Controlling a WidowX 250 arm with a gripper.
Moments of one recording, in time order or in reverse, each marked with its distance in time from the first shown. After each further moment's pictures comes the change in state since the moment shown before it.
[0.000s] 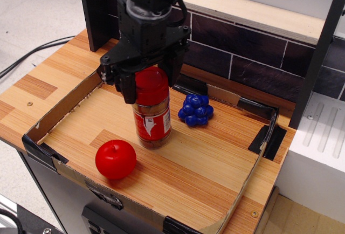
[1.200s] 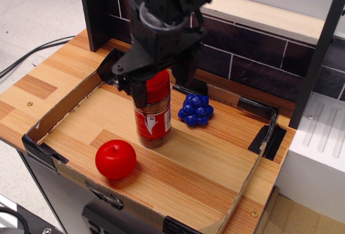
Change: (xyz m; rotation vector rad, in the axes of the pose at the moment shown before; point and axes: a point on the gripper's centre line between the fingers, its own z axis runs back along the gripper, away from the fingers) arm -0.015 -0.006 0.012 -0.061 -0.073 0.019
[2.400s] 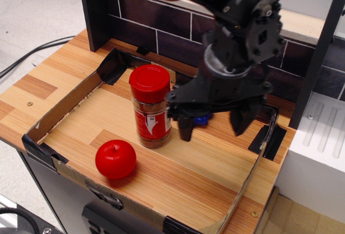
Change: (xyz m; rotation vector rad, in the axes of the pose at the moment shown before) arm -0.072 -0.022 -0.013 -0.006 0.052 -0.413
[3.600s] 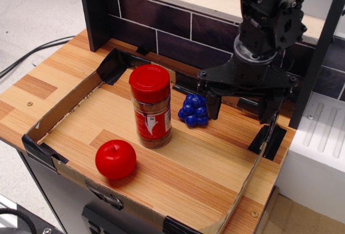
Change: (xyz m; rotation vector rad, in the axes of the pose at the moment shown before) arm 0.022 -0.046 -0.020 -0.064 -0.004 -0.308
